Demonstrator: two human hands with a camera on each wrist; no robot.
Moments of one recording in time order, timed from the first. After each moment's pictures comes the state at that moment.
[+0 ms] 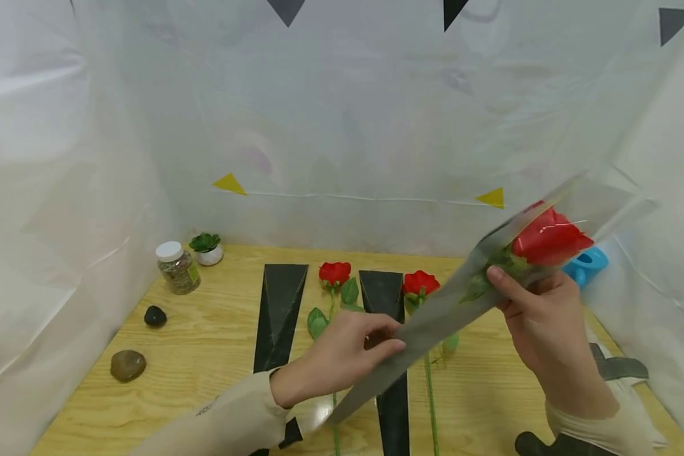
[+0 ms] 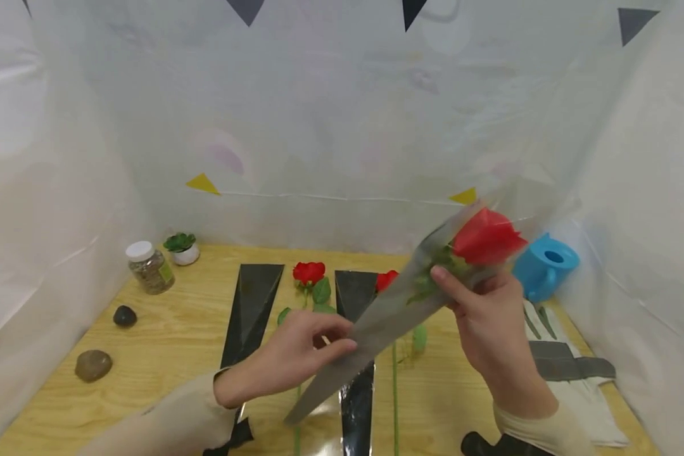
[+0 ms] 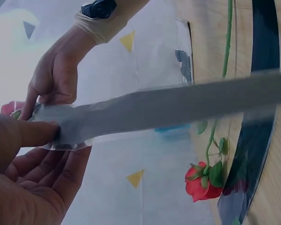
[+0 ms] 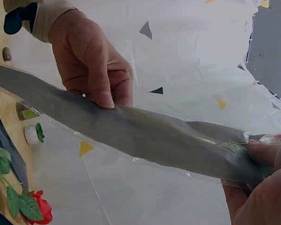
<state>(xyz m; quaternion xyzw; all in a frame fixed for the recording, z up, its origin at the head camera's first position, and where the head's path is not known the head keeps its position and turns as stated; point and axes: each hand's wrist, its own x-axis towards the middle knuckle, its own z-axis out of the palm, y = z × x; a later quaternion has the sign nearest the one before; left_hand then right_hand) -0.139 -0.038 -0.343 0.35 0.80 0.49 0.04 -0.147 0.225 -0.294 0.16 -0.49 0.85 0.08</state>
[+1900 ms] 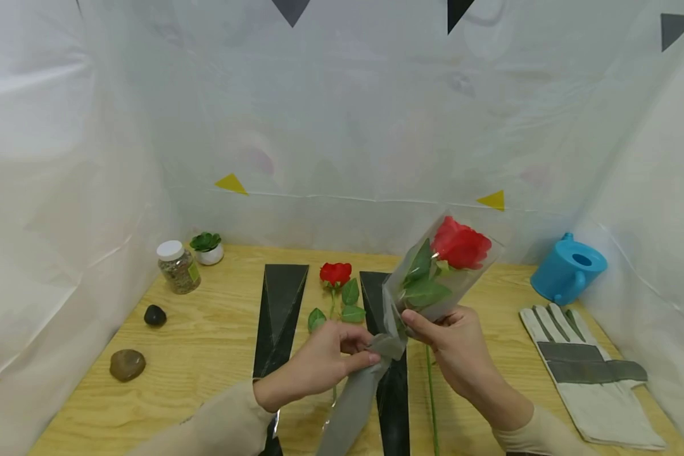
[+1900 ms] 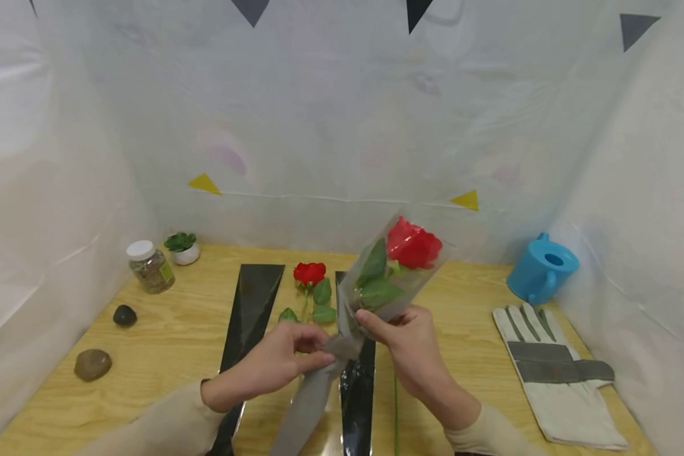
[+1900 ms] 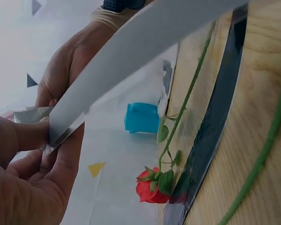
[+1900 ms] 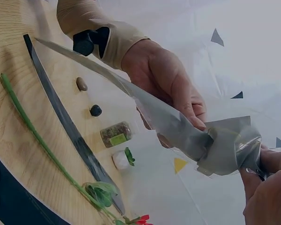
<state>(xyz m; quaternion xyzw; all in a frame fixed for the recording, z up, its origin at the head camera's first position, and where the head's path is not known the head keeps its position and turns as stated) -0.140 -0.064 -0.375 0.26 0.76 0.58 0.13 -0.149 0.165 -0.362 0.09 -0.63 0.77 -0.02</state>
